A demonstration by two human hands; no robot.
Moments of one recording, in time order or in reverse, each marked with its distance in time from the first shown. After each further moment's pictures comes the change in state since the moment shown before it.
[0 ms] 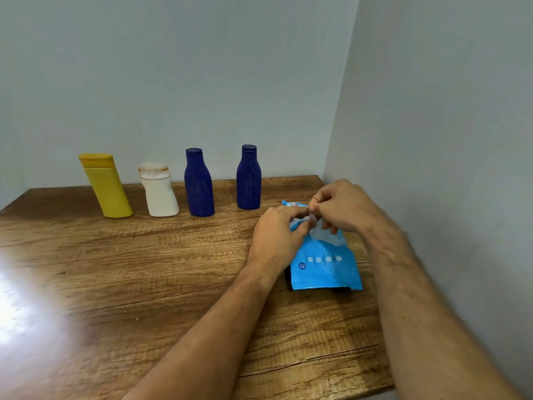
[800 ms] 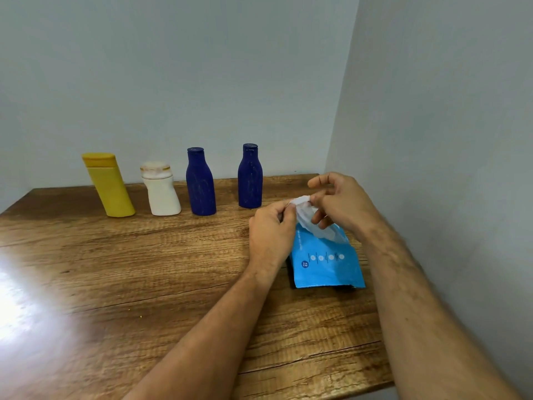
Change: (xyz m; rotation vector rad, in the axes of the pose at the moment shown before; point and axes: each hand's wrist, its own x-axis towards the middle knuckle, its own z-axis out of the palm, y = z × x) left_hand -0.008 0.000 -0.001 -0.390 0.206 -0.134; right_hand -0.003 0.004 0.009 0.373 0.064 -0.039
